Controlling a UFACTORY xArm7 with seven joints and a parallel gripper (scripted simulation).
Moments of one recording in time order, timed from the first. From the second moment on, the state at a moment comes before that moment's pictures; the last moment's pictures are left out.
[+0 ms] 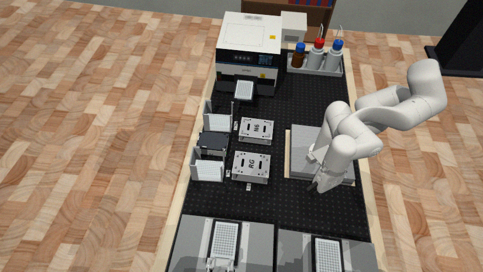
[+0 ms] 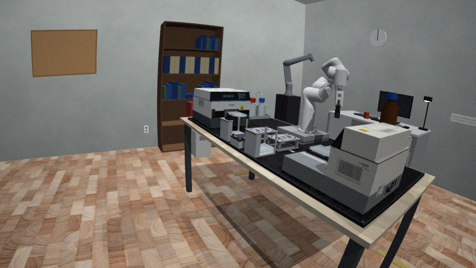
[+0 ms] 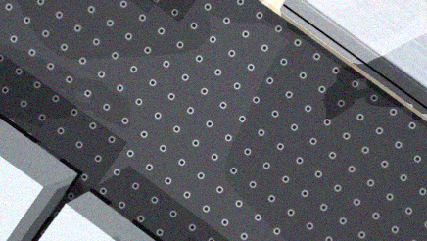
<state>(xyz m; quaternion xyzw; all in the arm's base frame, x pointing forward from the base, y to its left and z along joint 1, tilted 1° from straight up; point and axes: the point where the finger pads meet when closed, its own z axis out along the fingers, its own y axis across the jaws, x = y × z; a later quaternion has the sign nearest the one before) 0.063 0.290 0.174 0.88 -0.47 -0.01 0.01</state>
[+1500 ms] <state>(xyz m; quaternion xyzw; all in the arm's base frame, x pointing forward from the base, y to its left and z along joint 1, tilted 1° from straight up) 0.024 0.387 0.174 0.77 -0.64 0.00 0.00</state>
